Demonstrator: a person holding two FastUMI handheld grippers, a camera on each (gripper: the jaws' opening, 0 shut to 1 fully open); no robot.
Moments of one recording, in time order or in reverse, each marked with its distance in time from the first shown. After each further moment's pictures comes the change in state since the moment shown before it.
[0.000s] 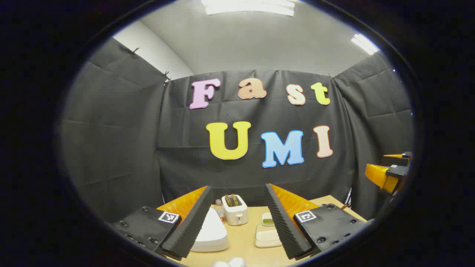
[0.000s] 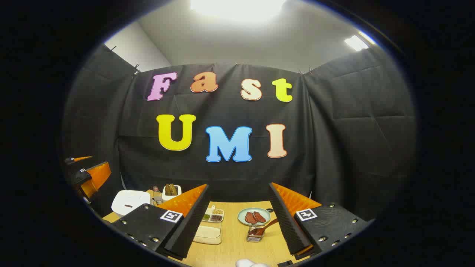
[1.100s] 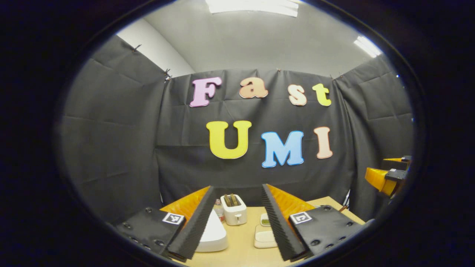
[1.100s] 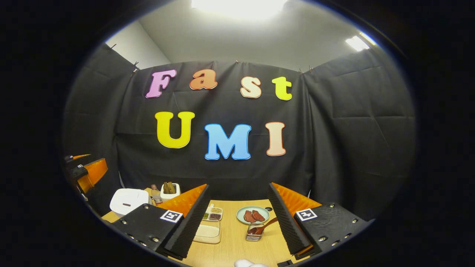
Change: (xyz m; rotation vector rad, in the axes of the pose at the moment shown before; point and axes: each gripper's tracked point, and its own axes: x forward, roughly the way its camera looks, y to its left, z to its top) left arm 0.010 0.010 -0.001 -0.021 0.004 -0.007; right arm 0.004 0.002 -0.003 -0.013 0.016 -0.019
